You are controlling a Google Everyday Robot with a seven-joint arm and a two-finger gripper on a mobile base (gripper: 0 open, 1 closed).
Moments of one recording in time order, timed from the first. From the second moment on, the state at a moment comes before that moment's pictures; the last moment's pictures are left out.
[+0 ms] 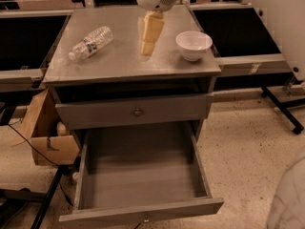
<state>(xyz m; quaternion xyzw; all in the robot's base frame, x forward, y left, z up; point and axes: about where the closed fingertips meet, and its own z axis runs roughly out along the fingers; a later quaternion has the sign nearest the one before) 0.616 0.043 1.014 -0.81 0.49 0.03 0.32</state>
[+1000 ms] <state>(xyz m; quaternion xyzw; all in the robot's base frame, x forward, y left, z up) 0.686 0.084 0.970 -0.79 0.52 0.05 0.31</state>
